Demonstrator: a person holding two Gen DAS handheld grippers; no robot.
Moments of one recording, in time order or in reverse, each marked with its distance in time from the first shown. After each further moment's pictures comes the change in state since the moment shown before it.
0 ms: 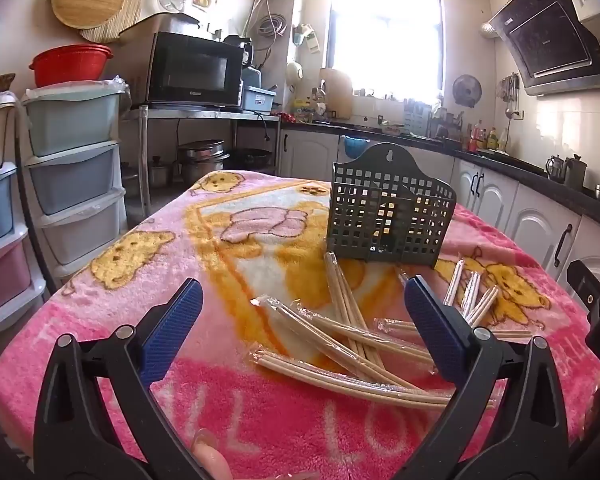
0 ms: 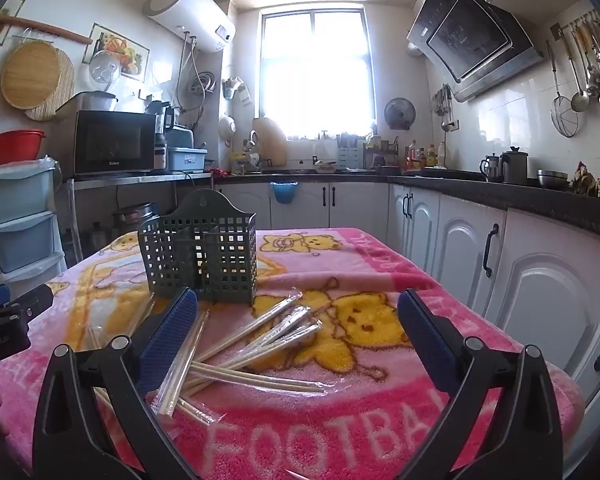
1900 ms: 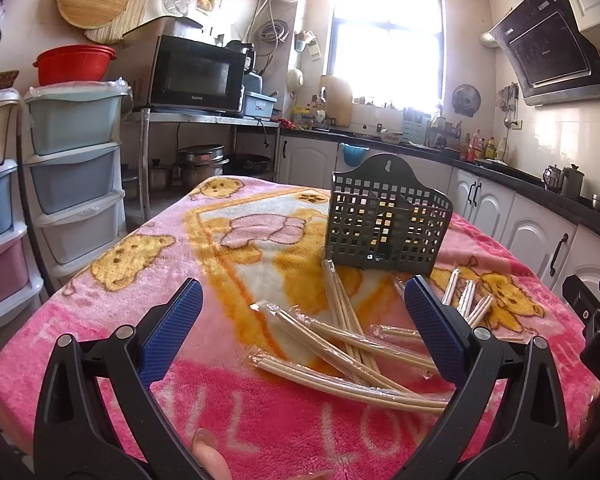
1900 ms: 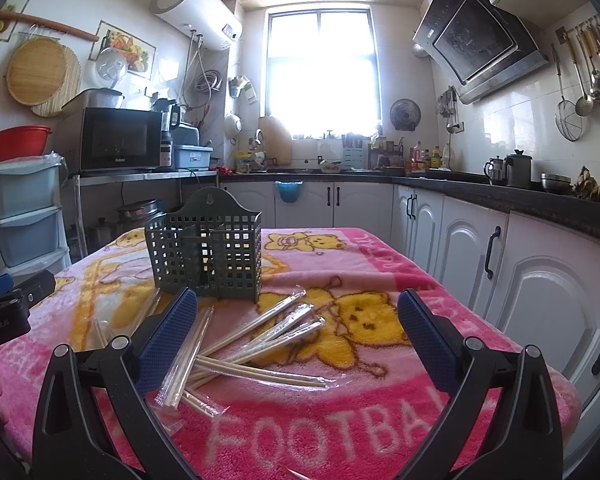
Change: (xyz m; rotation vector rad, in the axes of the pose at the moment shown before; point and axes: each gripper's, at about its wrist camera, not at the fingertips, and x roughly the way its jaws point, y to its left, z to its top) left arm -0.010 0.002 0.006 -0.027 -0.026 -0.009; right arm -0.010 0.001 0.006 -0.020 0.021 0.031
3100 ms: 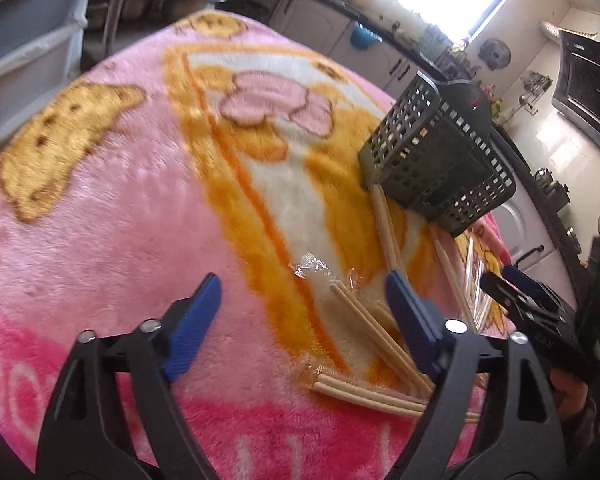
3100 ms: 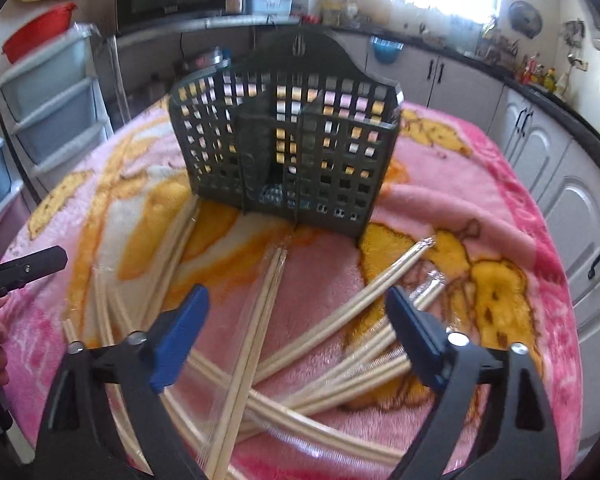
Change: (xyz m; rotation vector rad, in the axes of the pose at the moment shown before) left arm 0.135 0.093 0.001 -0.293 0.574 -0.242; right arm 0.189 0.072 0.011 -0.189 0.636 0.278
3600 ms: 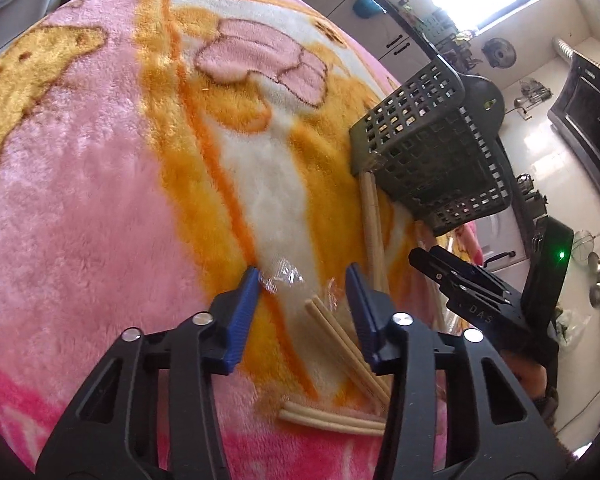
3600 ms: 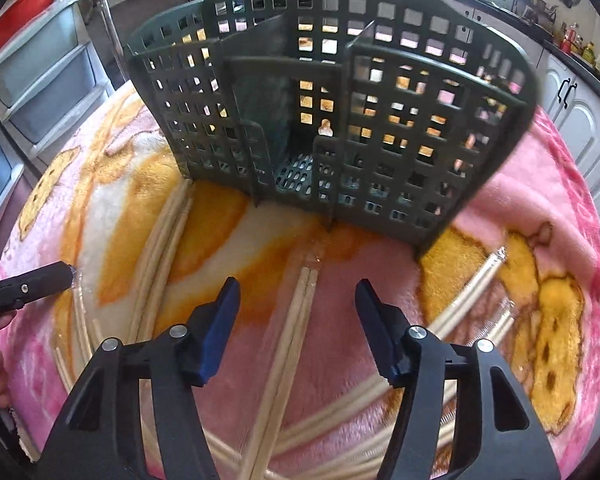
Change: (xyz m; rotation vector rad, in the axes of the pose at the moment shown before) left arm 0.038 0.004 0.021 -0.115 0.159 -0.113; right arm 0.067 0.009 0.030 -0.003 0.191 0.062
